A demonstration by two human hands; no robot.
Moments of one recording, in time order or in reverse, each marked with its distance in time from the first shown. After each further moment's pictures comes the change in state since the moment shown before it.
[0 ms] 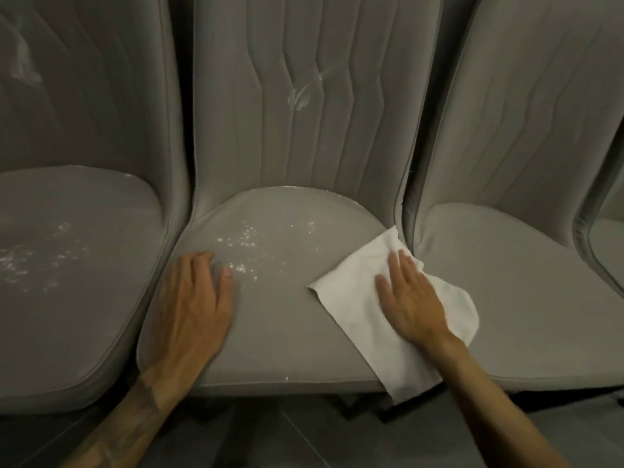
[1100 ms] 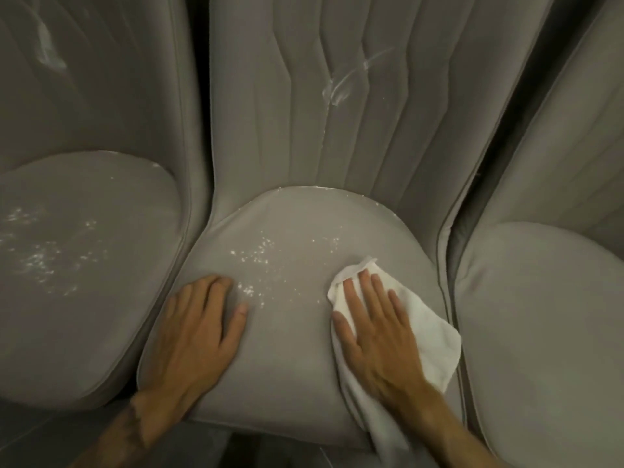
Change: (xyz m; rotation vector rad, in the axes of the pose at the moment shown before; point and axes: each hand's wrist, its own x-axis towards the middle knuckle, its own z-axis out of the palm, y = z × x) left_hand 0.014 0.010 -0.010 0.141 -0.205 -0.001; right_hand 0.021 -0.048 0.017 0.015 -0.153 -0.422
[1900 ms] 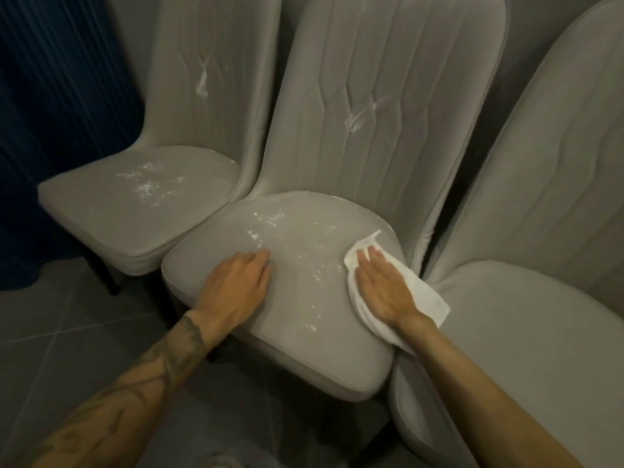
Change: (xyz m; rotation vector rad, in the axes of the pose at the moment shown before) left_hand -0.060 0.142 0.005 0.065 -0.004 -0.262; right_hand 0.023 0.104 -0.035 0.076 -0.053 -0.300
